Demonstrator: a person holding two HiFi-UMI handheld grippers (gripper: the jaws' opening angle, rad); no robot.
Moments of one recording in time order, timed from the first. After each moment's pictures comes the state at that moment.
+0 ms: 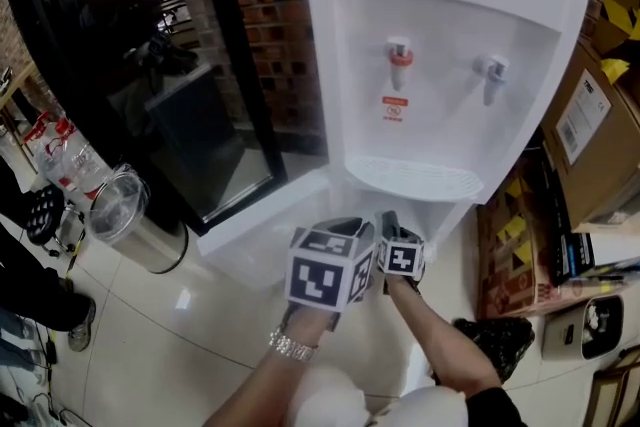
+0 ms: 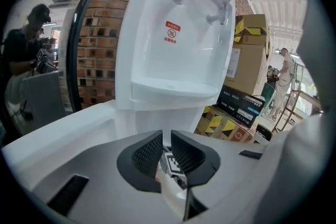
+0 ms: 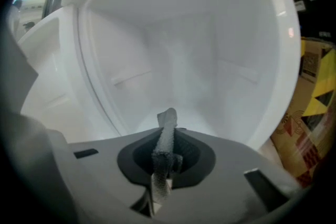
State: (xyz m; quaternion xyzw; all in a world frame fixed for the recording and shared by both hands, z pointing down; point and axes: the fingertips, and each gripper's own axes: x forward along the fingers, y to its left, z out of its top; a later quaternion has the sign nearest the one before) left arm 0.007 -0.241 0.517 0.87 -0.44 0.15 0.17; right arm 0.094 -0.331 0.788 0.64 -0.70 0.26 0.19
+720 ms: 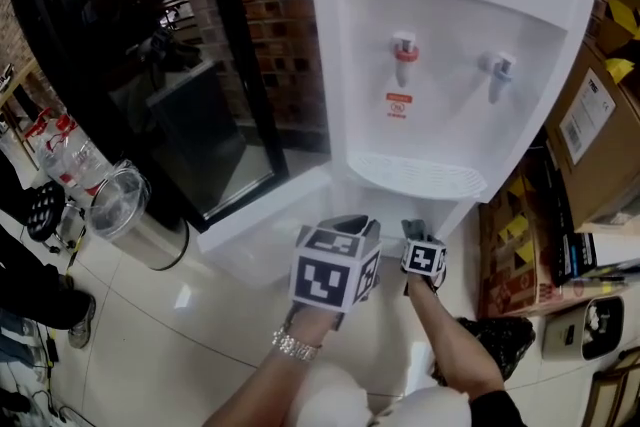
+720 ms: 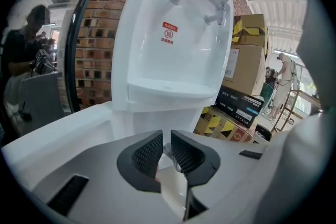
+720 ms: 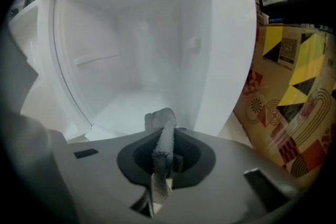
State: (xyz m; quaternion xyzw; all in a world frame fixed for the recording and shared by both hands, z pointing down) left arm 0.012 -0.240 0.515 0.87 -0.43 0.14 0.17; right arm 0.176 -0.313 0.829 0.69 -0.62 0.28 0.23
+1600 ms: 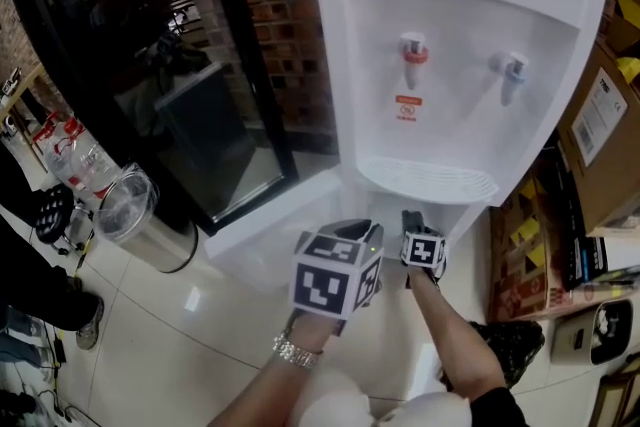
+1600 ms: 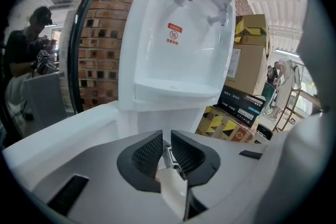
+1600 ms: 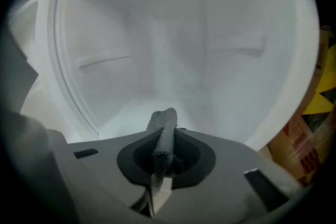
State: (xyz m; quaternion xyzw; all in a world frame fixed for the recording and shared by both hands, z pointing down) left arm 0.002 -0.242 0.515 0.87 -0.44 0.15 0.17; right arm 0.147 -0.351 0.829 0.67 -0.66 0.26 0.23
